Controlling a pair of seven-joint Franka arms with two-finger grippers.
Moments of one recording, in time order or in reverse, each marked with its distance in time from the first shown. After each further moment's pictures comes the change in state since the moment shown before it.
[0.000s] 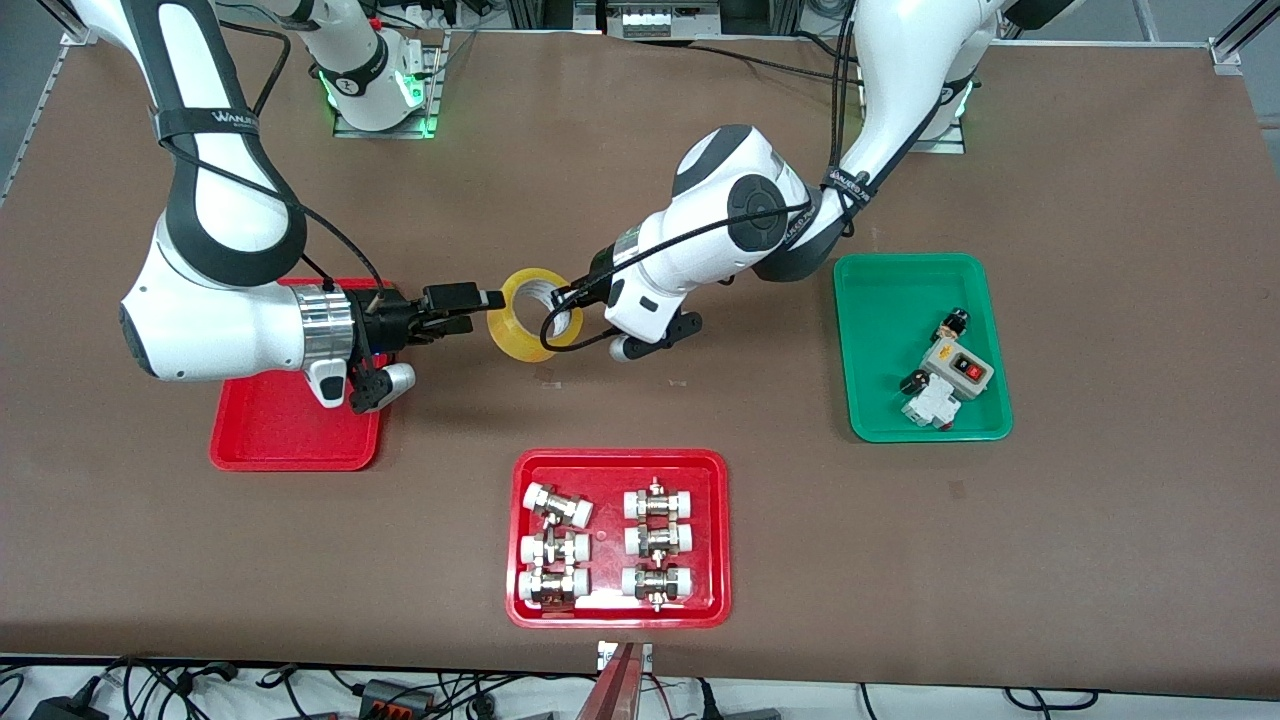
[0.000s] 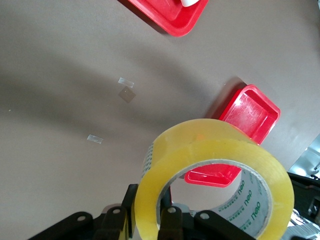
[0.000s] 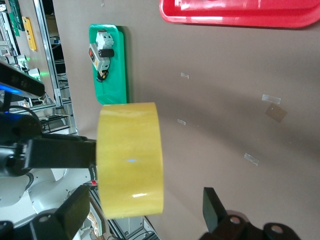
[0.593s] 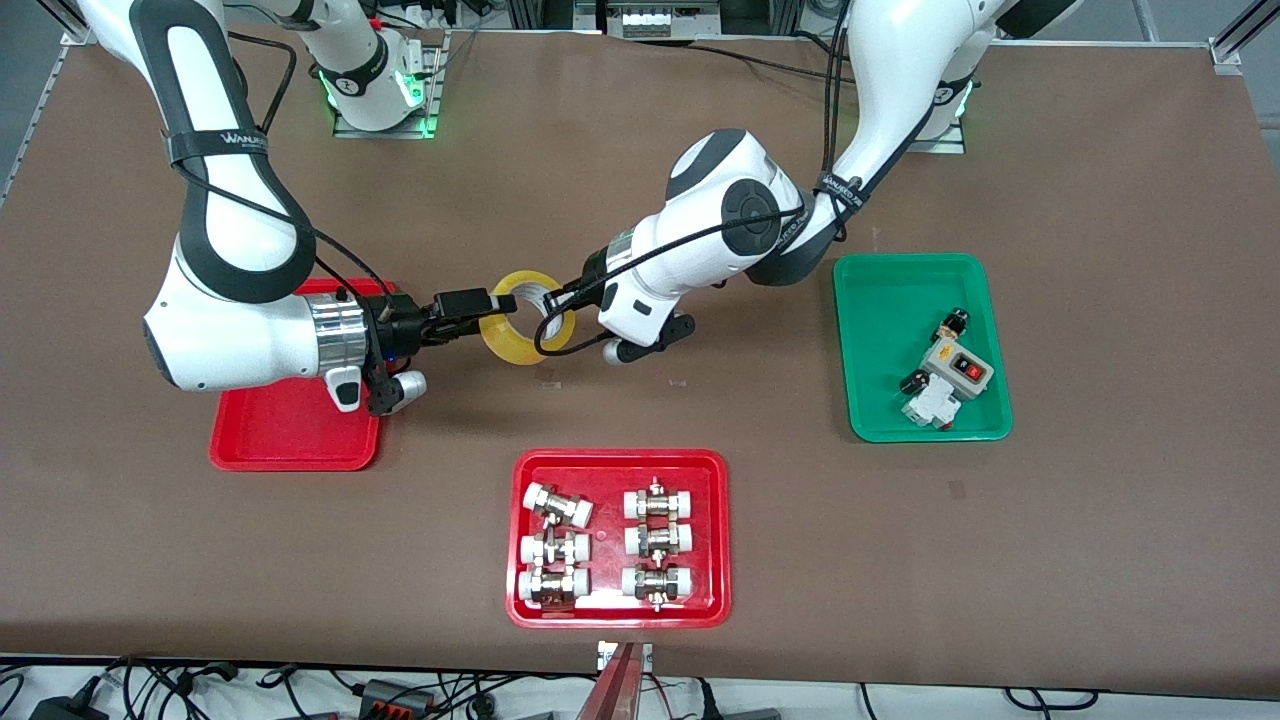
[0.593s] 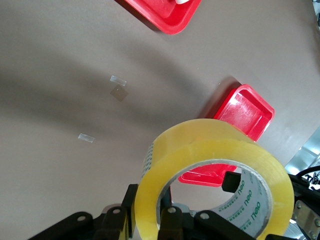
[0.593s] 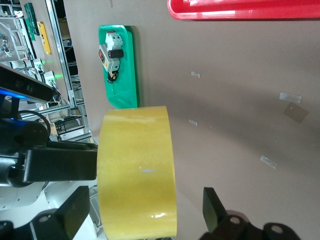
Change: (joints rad) left arm -0.014 0.035 0.000 0.048 0.000 0.003 -0.013; right arm 0.007 0.022 0.000 0.000 0.064 -0.004 0.000
